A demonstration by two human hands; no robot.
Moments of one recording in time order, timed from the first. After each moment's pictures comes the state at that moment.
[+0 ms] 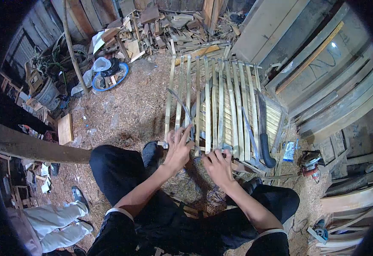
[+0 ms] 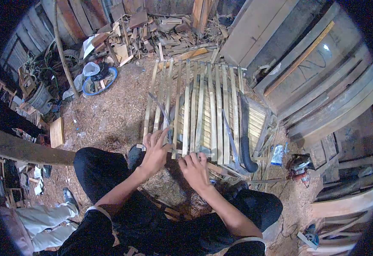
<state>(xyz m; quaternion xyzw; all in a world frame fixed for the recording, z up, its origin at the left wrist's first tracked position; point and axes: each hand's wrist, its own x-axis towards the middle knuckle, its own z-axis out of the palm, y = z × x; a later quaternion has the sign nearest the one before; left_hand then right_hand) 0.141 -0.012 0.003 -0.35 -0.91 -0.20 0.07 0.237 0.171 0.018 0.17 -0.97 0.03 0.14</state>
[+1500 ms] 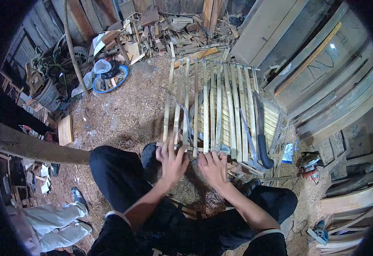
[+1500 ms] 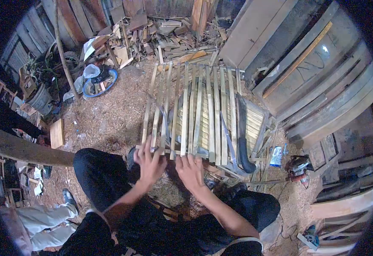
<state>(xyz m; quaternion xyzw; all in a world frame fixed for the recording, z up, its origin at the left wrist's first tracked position) 0.184 -0.016 -0.011 -0.23 -0.93 -0.21 0.21 0.234 0.159 0.015 0.14 -0.97 -0.02 0.18</state>
